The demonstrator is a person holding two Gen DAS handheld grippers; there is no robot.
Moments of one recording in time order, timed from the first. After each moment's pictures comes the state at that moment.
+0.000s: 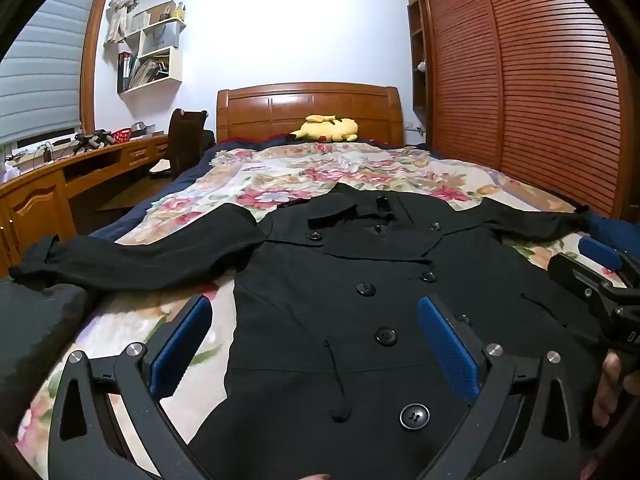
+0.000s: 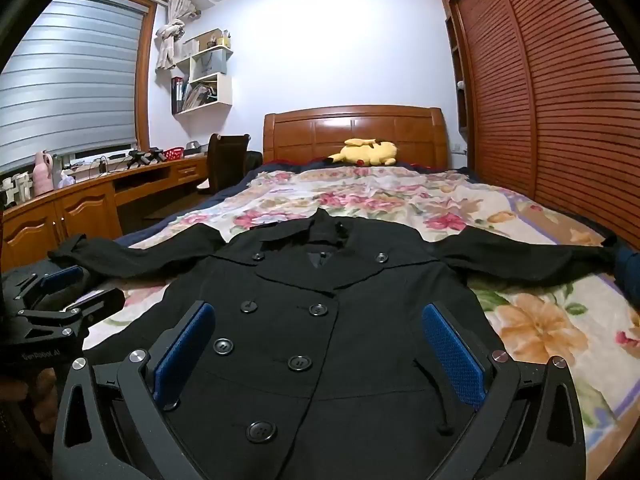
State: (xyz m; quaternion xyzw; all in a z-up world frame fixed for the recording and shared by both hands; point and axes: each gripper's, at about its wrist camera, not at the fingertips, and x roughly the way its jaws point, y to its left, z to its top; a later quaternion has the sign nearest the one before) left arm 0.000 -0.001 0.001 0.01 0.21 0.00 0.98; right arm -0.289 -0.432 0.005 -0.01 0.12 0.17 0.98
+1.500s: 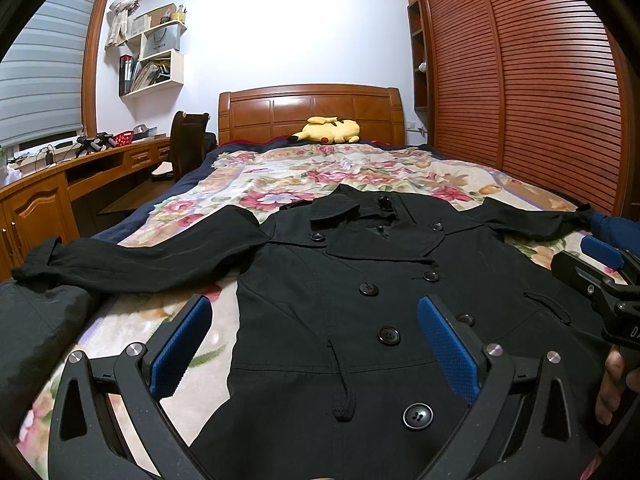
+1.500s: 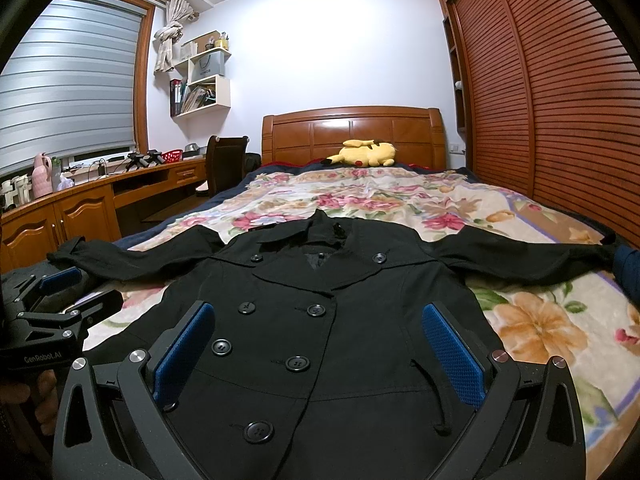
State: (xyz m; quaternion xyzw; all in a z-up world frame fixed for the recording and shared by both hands) left arm -0.001 -0.001 0.001 0.01 0.20 0.00 0.98; right arm -0.288 -0.434 0.005 0.00 0.13 0.17 0.98
